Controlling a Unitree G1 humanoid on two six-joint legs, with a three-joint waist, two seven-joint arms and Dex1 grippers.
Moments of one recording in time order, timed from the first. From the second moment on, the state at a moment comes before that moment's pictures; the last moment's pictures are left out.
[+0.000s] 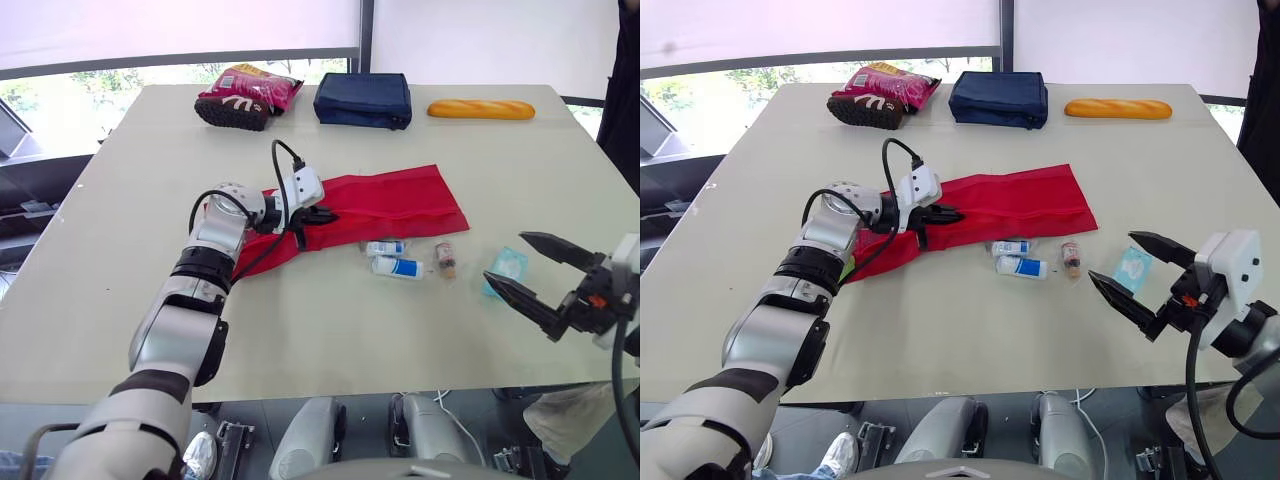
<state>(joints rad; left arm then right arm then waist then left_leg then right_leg) -0.93 0.48 -0.19 0.78 0.03 -0.02 -1.17 0.31 -0.76 -0.57 -0.82 0.89 0.58 0.63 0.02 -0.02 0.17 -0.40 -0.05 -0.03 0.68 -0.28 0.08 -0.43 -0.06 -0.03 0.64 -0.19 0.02</state>
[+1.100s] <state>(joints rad) -0.93 0.51 -0.18 0.77 0.04 0.01 -1.10 0.44 -0.89 -0.80 -0.75 0.79 0.52 0.94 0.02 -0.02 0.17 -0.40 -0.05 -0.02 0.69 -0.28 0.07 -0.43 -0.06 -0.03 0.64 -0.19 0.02</state>
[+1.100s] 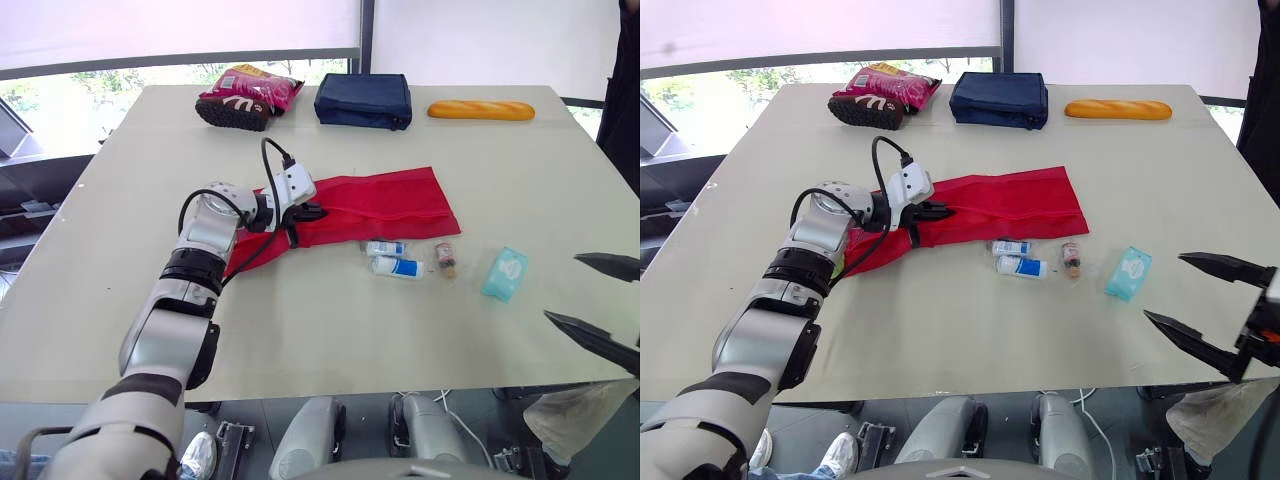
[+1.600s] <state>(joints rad) -0.97 0.50 -0.20 0.88 0.06 -0.08 -1.09 -0.26 -0.80 0.12 -0.33 0.37 0.45 0.93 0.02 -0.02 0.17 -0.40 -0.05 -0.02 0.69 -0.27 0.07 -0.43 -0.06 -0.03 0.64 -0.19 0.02</state>
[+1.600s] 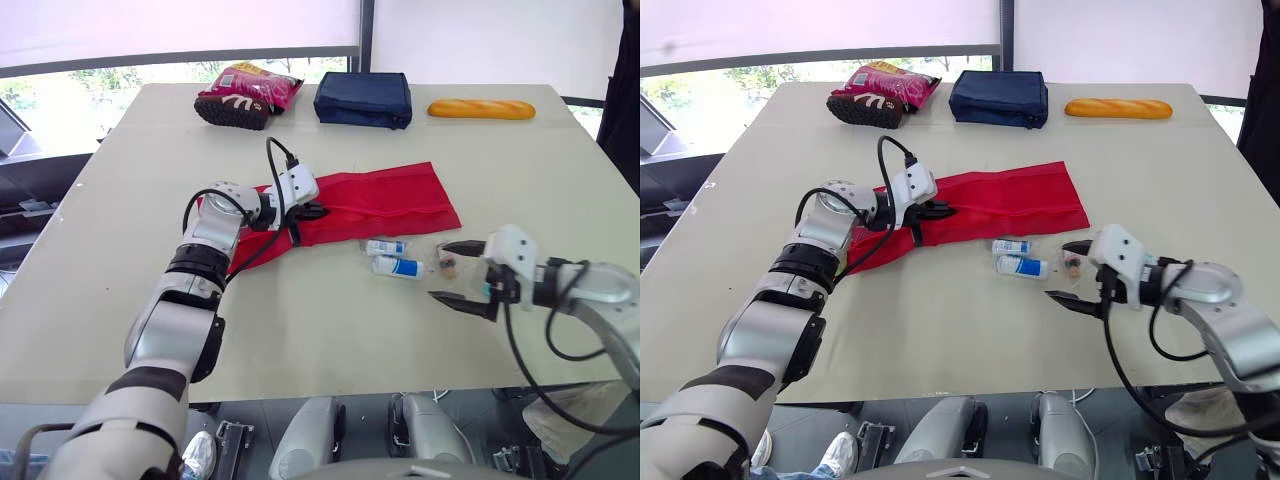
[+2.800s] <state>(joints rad) -0.97 0.50 -0.15 0.82 -0.02 0.07 -1.25 -0.45 -0.40 0.20 -0.45 0.32 0.99 0.64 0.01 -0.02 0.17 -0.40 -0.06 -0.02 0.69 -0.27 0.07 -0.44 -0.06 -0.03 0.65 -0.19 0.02</state>
